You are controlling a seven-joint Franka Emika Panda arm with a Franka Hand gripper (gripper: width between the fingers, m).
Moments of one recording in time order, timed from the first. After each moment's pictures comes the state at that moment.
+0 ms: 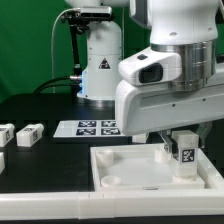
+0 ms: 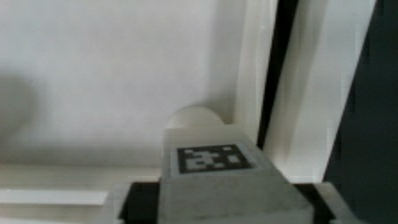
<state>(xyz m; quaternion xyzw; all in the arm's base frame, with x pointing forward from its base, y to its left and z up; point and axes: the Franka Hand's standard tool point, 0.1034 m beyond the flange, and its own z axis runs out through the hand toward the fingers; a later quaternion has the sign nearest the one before) 0.608 0.107 0.071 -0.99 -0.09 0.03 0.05</state>
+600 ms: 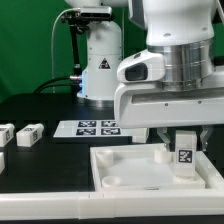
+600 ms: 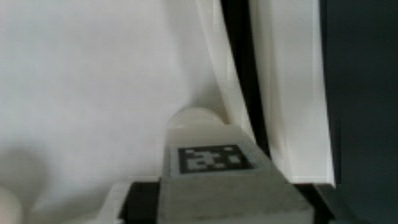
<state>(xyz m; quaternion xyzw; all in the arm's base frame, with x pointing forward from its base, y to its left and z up) 0.610 0.107 0.070 -0.98 0.18 0.03 0.07</state>
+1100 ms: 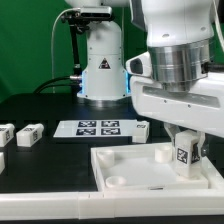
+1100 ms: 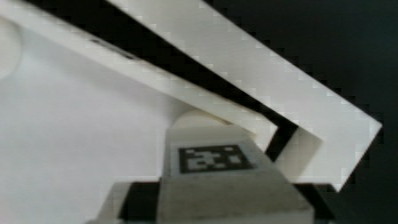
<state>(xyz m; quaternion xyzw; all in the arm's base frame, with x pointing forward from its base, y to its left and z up) 0.613 0.115 0.071 -0.86 0.50 0.05 0.06</state>
